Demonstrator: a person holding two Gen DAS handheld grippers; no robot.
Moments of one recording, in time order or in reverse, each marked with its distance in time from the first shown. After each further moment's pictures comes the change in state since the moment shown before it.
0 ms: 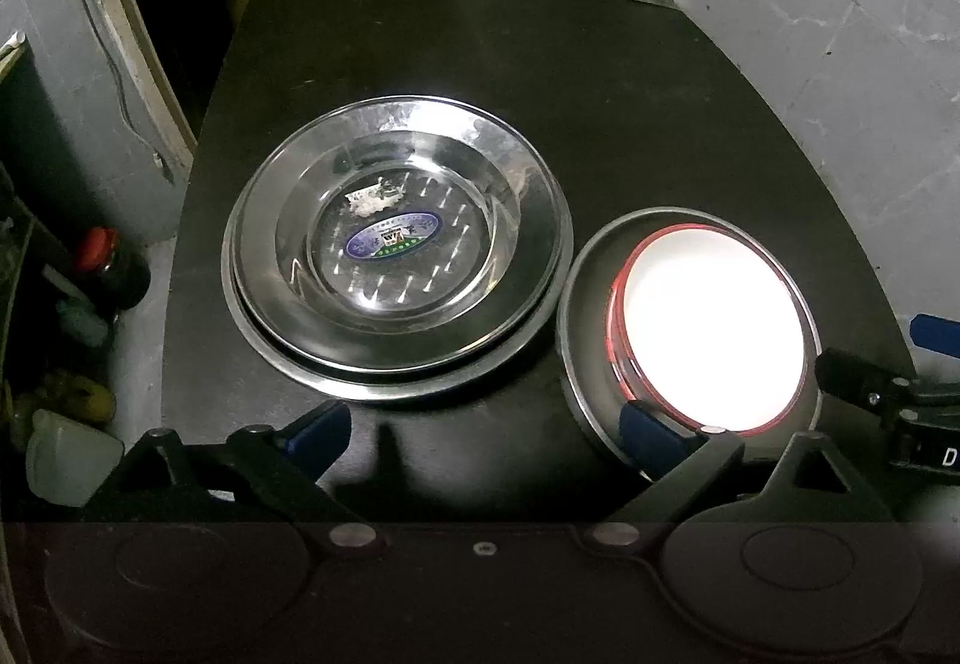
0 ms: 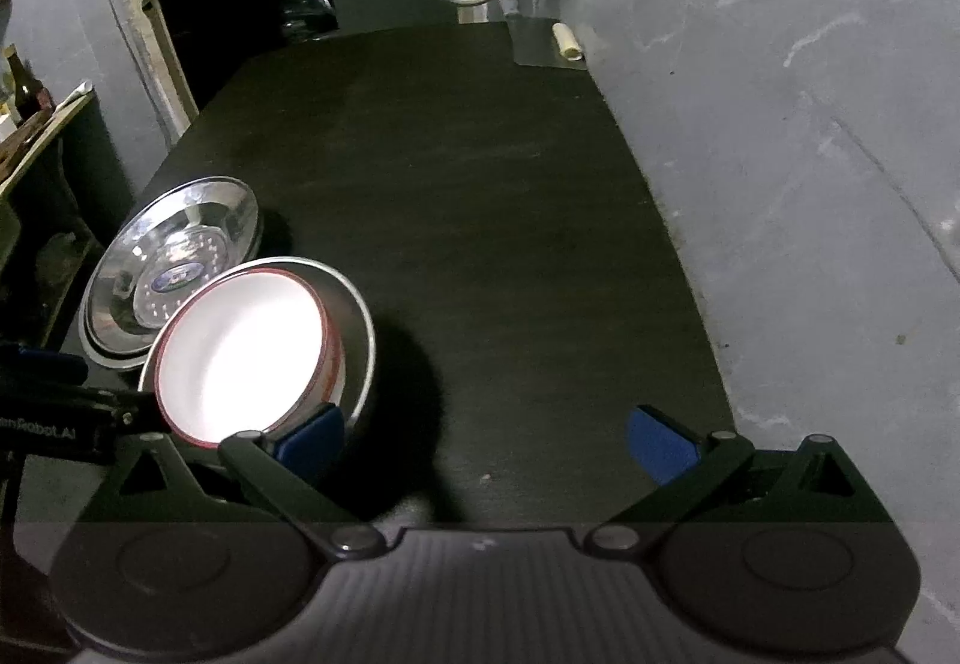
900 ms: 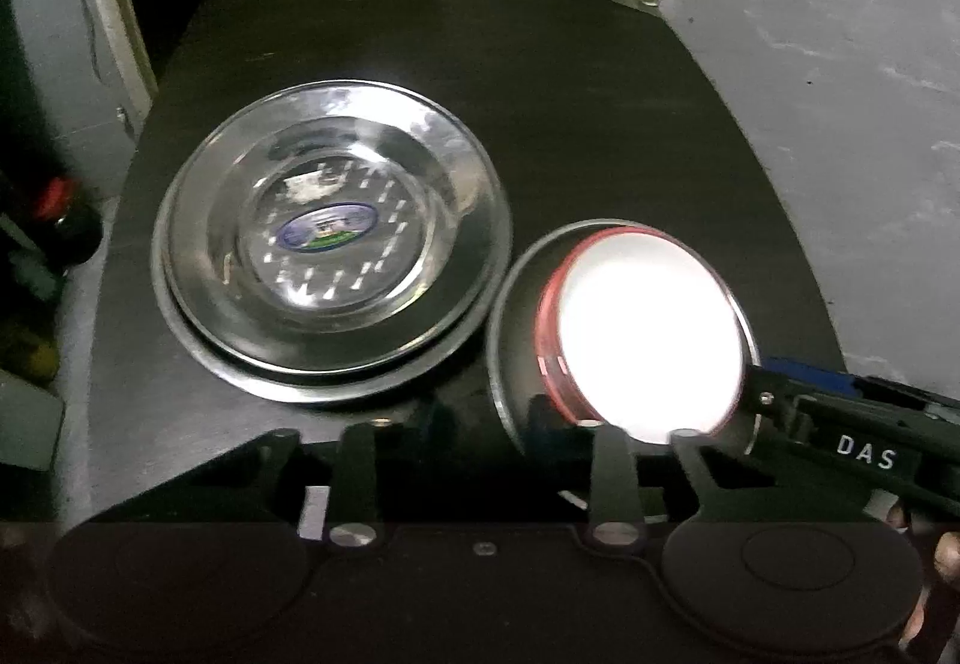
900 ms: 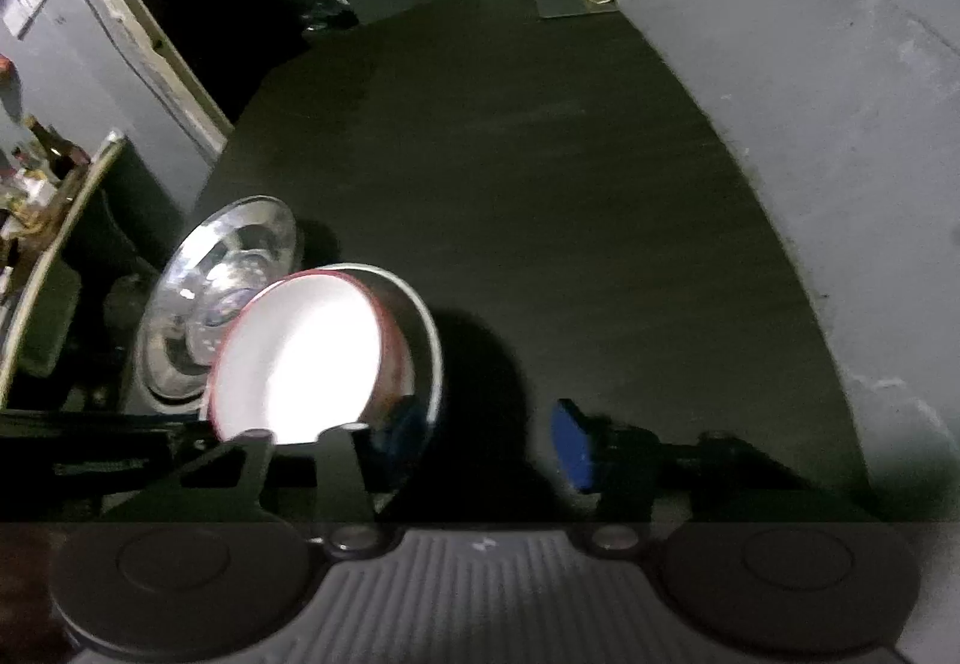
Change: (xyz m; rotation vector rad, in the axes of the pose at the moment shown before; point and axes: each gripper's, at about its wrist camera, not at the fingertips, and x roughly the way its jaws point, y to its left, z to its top) left arm 0.006 -0.009 0.010 -0.089 0.036 -0.118; right arm 0.028 -0.008 0.008 0.150 0.076 0.215
